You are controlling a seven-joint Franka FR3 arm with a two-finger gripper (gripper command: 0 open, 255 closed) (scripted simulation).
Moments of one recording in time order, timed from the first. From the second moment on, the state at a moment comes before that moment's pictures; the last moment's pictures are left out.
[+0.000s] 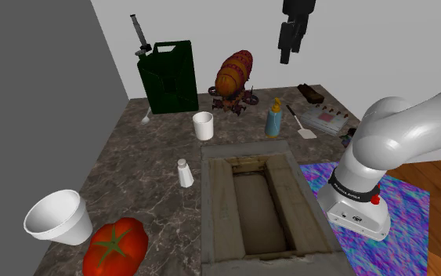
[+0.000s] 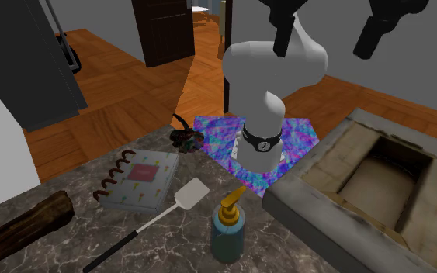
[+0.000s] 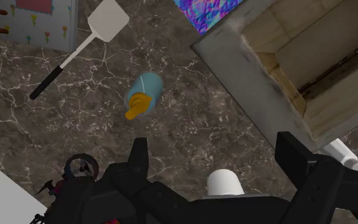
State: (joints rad) arm -0.01 -0.83 0.00 -2.31 -0.05 1.49 -0.12
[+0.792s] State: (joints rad) arm -0.01 -0.63 -0.08 -2.47 -0.14 1.74 -0.27
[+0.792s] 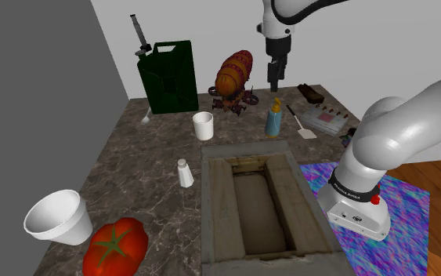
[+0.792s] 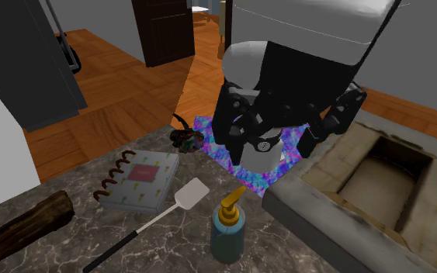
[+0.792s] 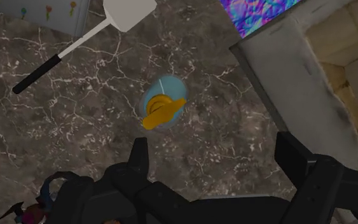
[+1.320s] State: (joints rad) arm -0.03 -0.39 -0.14 -2.52 -0.22 1.95 -0.37
